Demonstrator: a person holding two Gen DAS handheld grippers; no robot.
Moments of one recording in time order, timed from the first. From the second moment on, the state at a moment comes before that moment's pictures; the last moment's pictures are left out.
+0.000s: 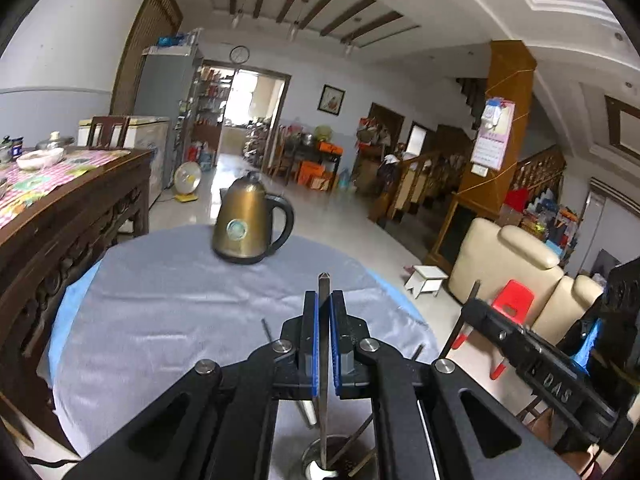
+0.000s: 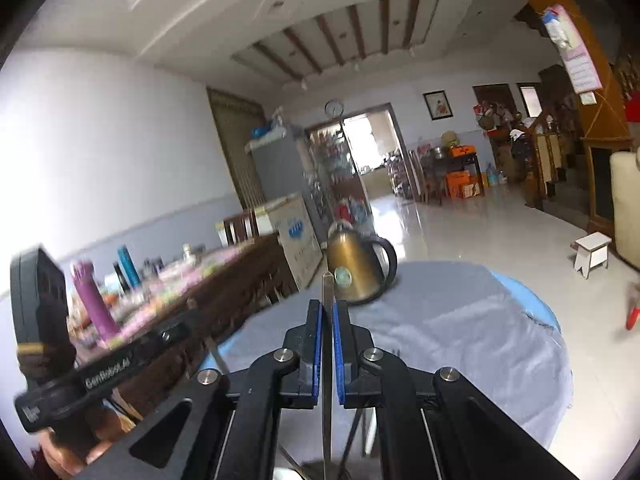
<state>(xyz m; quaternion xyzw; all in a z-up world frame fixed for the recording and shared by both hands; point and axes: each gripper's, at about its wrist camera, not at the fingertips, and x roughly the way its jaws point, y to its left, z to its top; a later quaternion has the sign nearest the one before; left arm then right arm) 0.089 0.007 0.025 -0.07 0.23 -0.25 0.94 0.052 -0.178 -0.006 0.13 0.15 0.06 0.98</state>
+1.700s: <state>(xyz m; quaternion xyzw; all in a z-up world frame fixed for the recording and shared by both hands) 0.106 0.054 -0.048 0.05 0.33 -0.05 0.94 0.059 -0.252 -0.078 0.24 0.24 -0.02 0.94</state>
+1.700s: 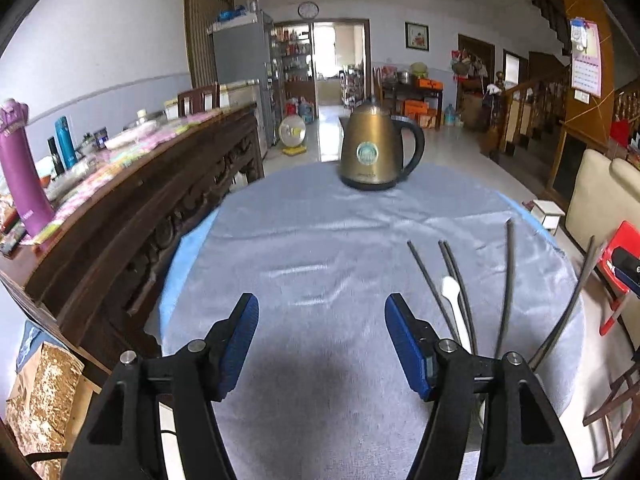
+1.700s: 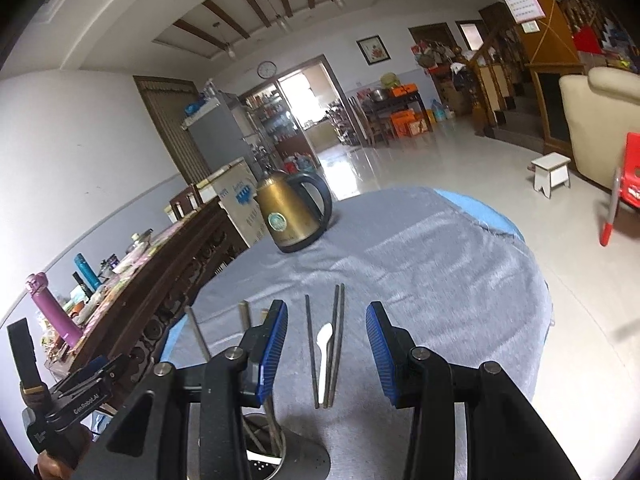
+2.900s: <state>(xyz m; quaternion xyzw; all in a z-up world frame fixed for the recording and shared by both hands) 0.220 0.027 -0.145 0.05 0.46 -0.07 0.88 0.257 -0.282 -0.198 0.30 0.42 0.06 0.85</state>
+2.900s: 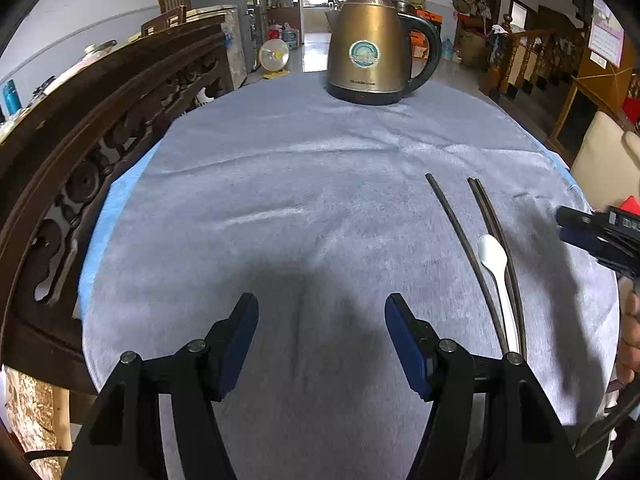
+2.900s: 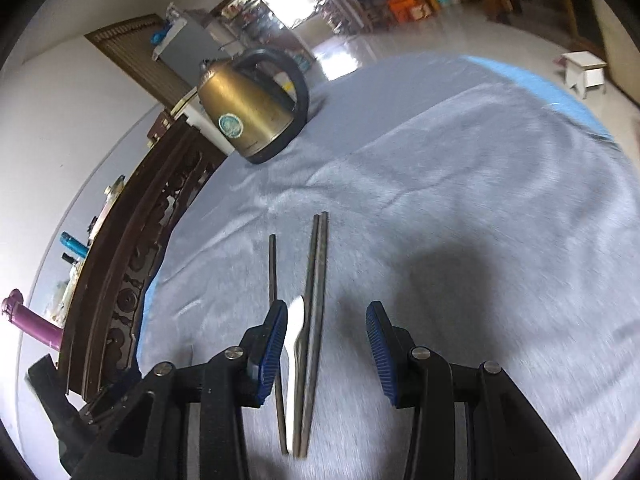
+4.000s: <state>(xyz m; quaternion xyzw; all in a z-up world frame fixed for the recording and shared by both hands) 0.348 -0.049 -0.168 0.03 0.53 -0.17 0.83 0.380 -0.257 -0.234 0.08 0.54 0.00 0.84</state>
